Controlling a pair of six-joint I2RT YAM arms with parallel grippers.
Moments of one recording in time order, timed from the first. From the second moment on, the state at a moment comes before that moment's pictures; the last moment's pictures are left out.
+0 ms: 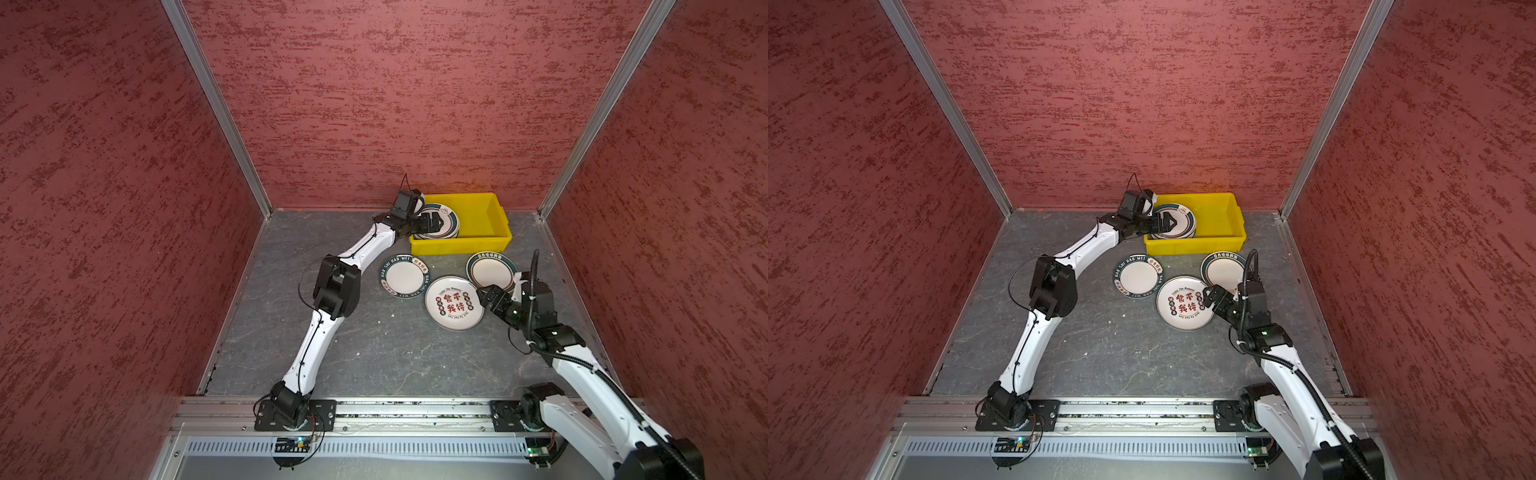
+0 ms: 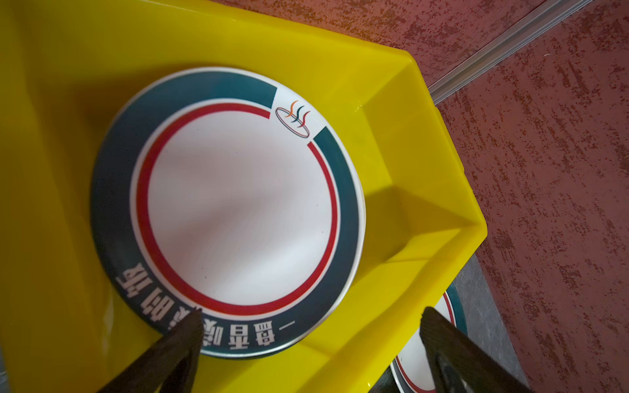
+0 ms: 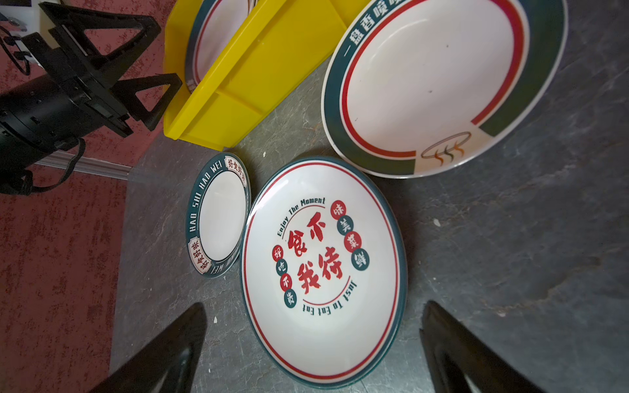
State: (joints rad) left arm -0.52 2.50 2.31 -0.42 0.30 -0.50; right arm 0.17 0.85 0.48 -0.28 -0.18 0.76
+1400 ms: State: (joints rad) left arm -0.50 1.64 1.23 0.02 0.31 -0.68; right arm 0.12 1.02 0.43 -0.16 -0.27 0.82
